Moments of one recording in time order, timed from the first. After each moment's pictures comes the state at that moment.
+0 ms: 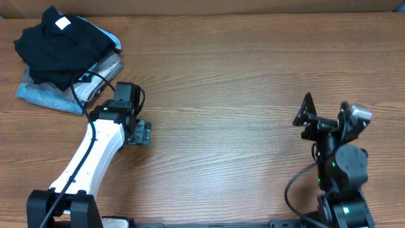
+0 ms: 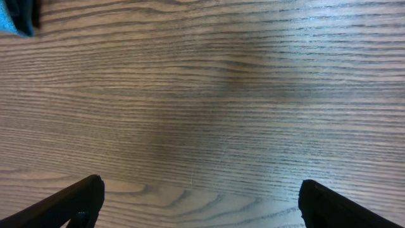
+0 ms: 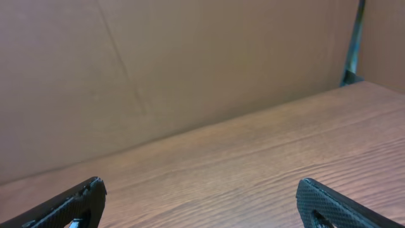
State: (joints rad) left arm -0.11 1.50 0.95 -0.84 -0.28 -0.04; right arm 0.15 0.51 0.44 -0.02 0.27 0.28
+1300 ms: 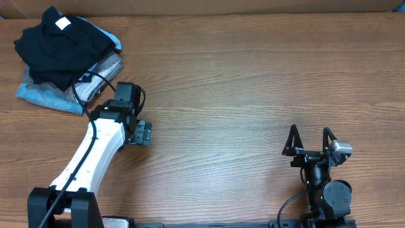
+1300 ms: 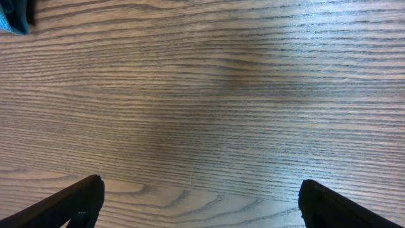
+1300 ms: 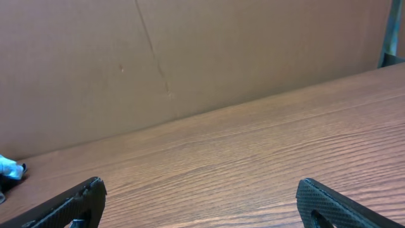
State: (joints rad) left arm -0.11 1.51 0.95 -0.84 -0.28 -0.04; right arm 0.15 0.01 0.02 -0.01 0.16 0.28
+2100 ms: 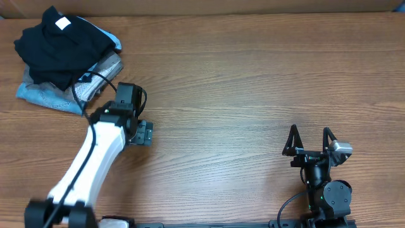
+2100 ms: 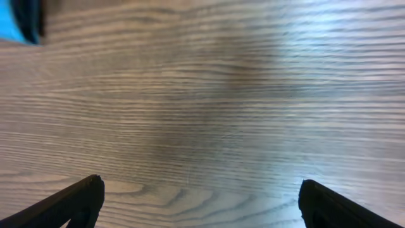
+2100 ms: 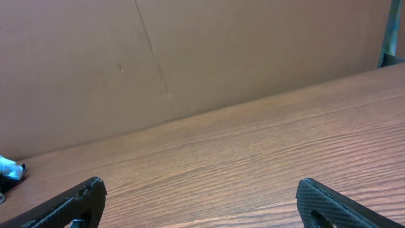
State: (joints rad) left arm -0.14 1.44 0.93 -0.84 -0.28 -0.04; right arm 0.15 0.01 0.02 -0.01 0.16 0.28
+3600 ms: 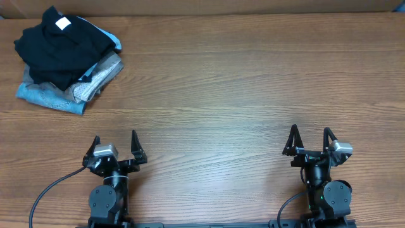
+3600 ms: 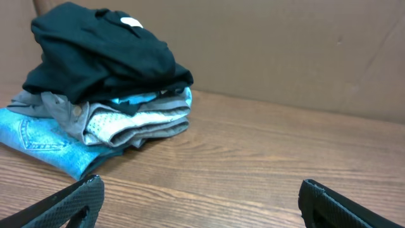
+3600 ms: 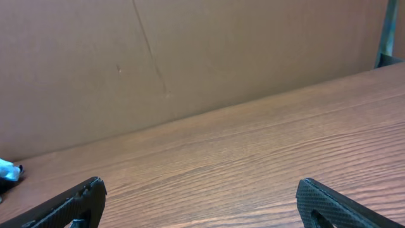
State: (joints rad) left arm -0.10 0.02 0.01 -0.06 -0.21 -0.16; right arm 0.15 0.01 0.02 -0.01 0.16 0.28
